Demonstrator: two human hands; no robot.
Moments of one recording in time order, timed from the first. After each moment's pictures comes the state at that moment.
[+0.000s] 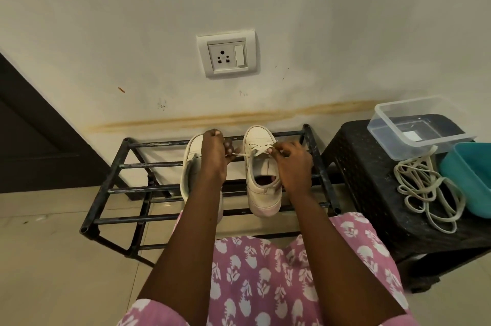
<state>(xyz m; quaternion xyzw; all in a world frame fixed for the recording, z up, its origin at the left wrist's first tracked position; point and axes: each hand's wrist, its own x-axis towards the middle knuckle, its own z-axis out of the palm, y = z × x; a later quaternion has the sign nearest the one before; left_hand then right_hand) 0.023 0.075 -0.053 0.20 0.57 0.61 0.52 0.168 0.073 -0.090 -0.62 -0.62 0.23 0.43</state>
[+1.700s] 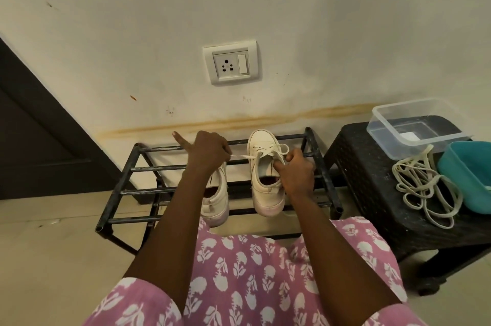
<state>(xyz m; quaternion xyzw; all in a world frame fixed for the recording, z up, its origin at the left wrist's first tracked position) -0.012 0.069 -0.032 0.62 0.77 0.08 0.08 0.169 0.069 -0.108 -0.71 -0.55 0.26 0.35</state>
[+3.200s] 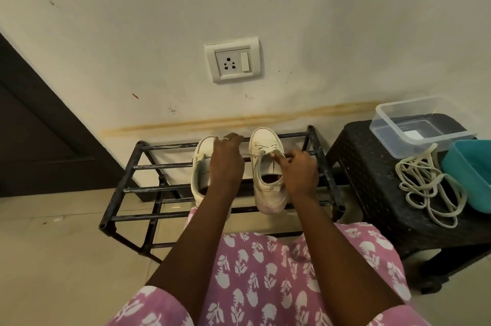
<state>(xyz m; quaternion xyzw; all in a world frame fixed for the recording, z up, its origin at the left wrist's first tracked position) 0.026 0.049 -0.055 0.63 0.73 0.26 0.03 0.167 0.065 -0.101 -0.70 -0.59 0.22 0.35</state>
